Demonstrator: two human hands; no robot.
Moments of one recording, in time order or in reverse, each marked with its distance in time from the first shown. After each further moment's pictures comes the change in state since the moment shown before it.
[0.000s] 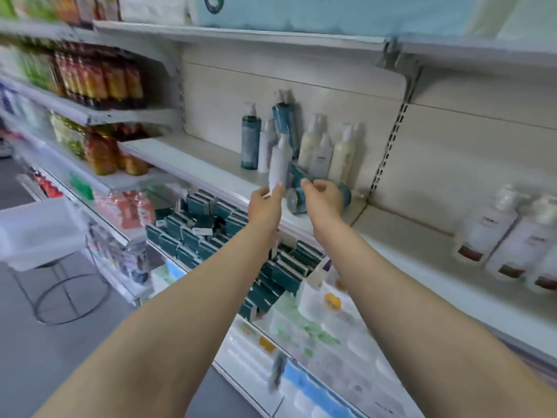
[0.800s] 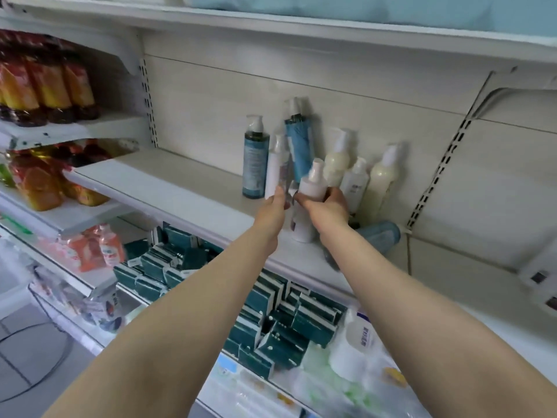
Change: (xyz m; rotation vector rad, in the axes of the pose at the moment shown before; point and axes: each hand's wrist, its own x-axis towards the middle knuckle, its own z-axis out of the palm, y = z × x) left_hand 0.216 0.024 -0.024 0.077 -0.323 -0.088; right_hand 0.141 -0.009 0.136 -0.101 0.073 0.130
